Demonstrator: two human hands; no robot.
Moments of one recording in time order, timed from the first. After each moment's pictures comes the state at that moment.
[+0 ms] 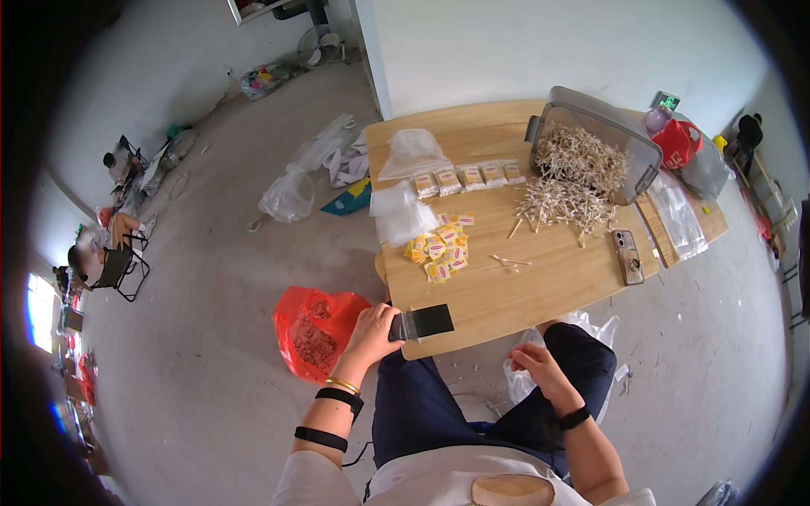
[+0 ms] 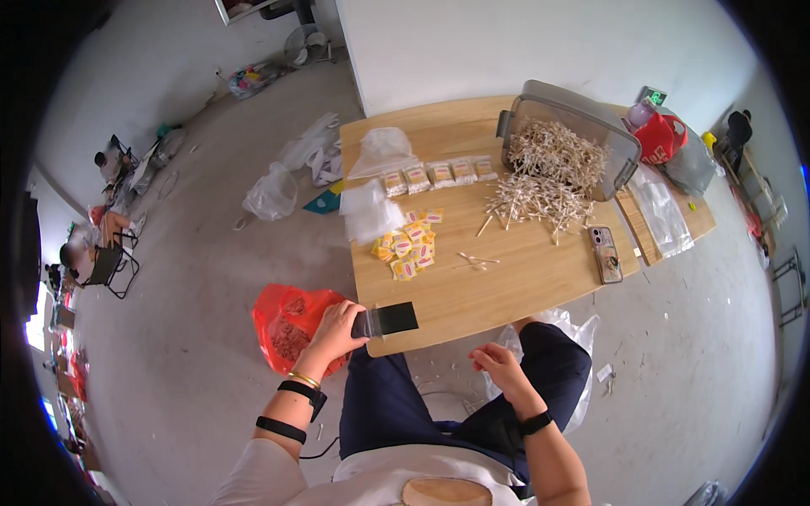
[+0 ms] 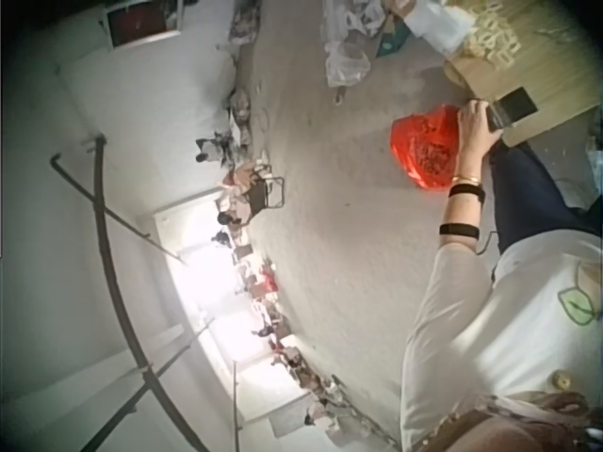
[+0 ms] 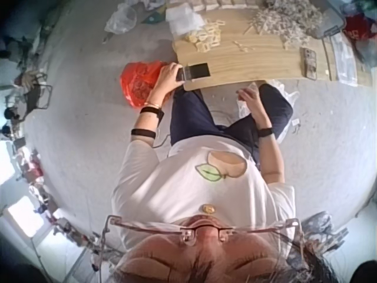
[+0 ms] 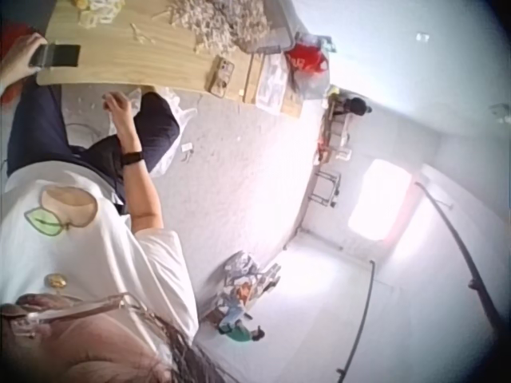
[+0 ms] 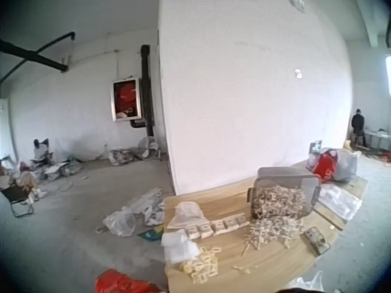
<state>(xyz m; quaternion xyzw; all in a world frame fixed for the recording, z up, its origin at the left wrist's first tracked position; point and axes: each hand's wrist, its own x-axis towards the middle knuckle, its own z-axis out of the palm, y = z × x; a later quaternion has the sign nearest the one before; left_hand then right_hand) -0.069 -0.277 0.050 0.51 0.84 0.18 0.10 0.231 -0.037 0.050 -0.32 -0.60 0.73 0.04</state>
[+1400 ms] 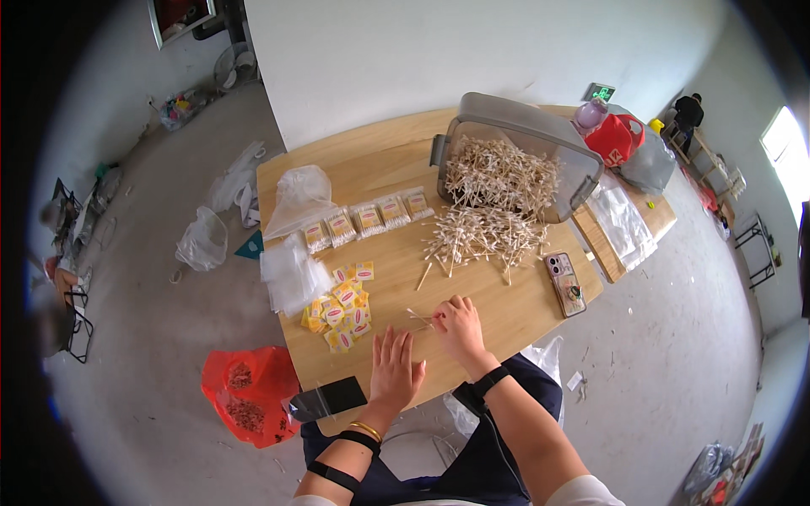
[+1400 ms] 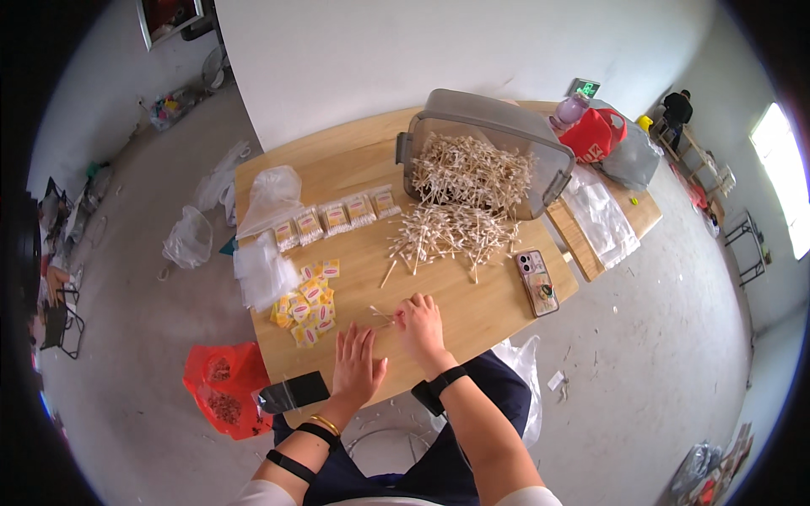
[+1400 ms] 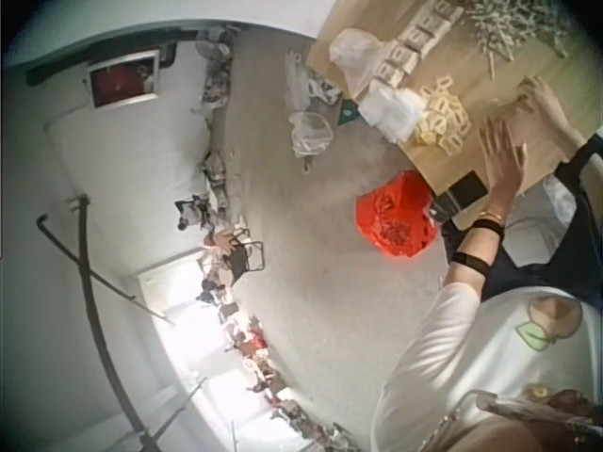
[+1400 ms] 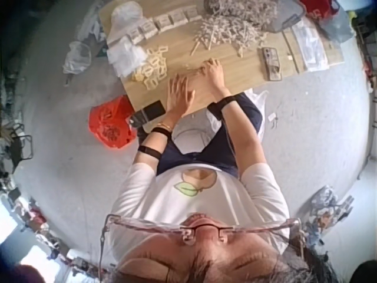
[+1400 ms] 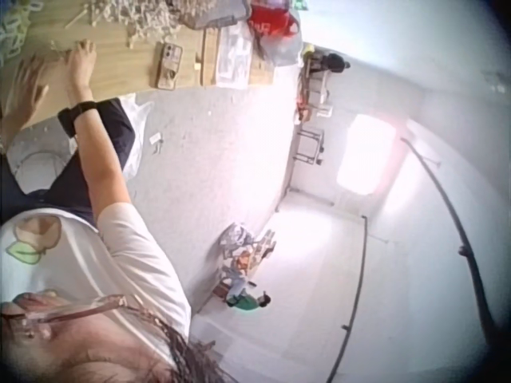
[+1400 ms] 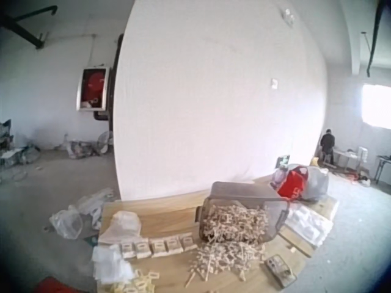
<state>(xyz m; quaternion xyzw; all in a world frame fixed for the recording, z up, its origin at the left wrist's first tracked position) 0.023 -0.071 -0.002 0.55 0.81 0.22 0.01 0.097 0.108 0.012 -0.29 -0.90 0.24 0.20</state>
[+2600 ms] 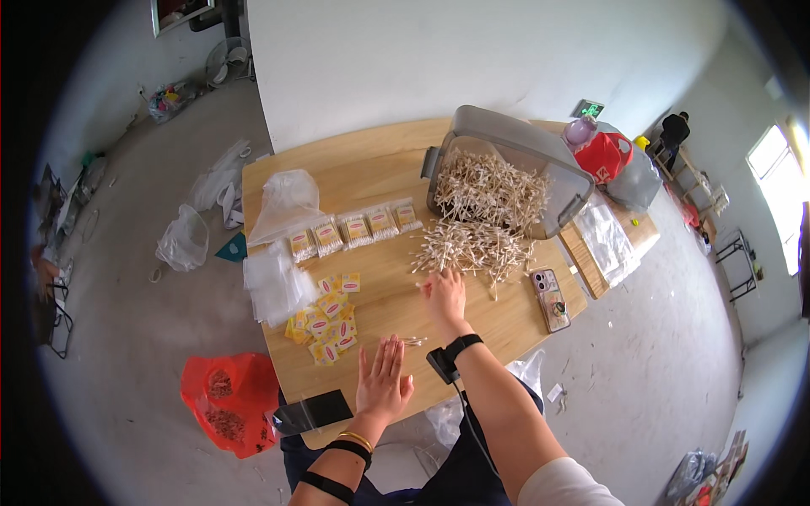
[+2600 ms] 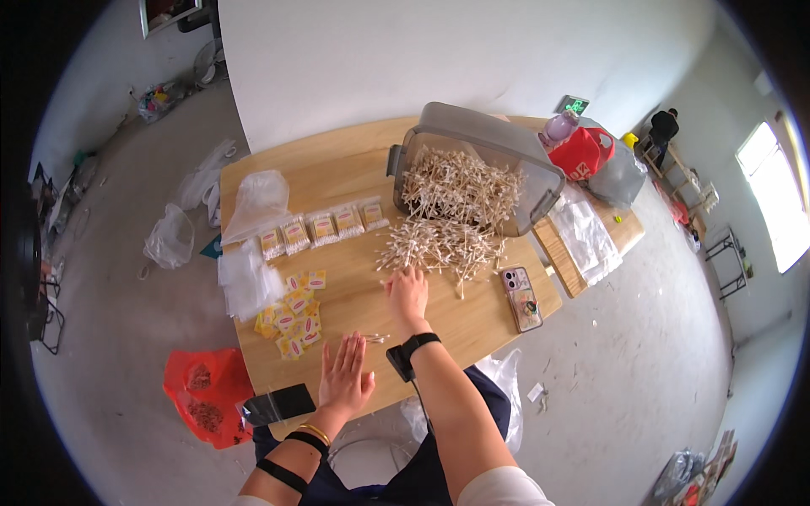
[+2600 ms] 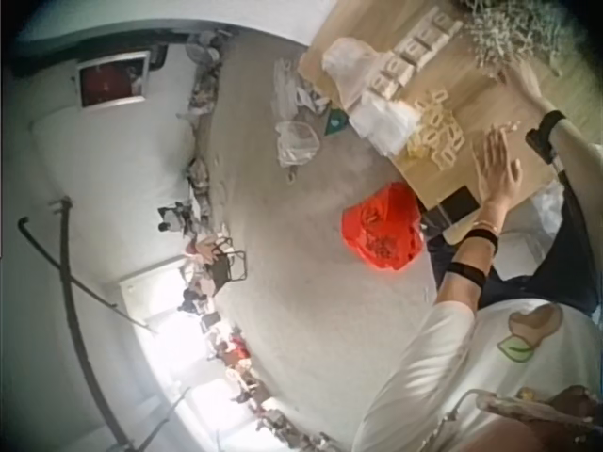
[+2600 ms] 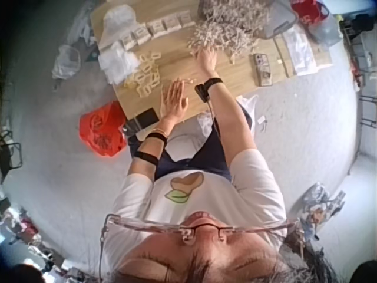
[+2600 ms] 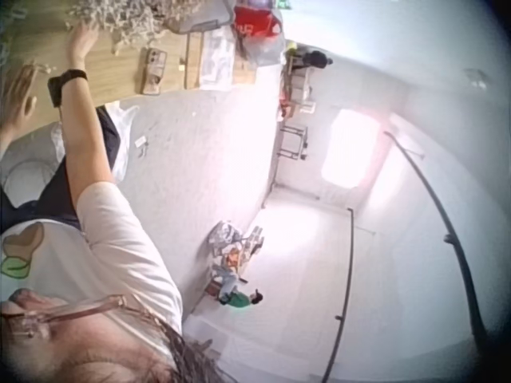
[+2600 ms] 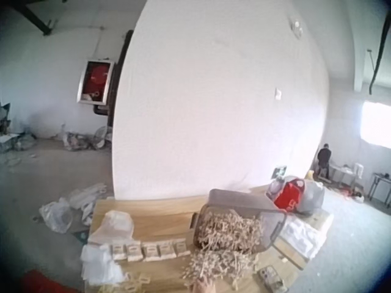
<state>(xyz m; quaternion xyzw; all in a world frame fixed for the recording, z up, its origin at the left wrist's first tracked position) 0.026 -0.059 0.001 0.55 0.82 0.15 0.05 0.037 0.184 -0.002 -0.39 -0.89 0.08 0.21</state>
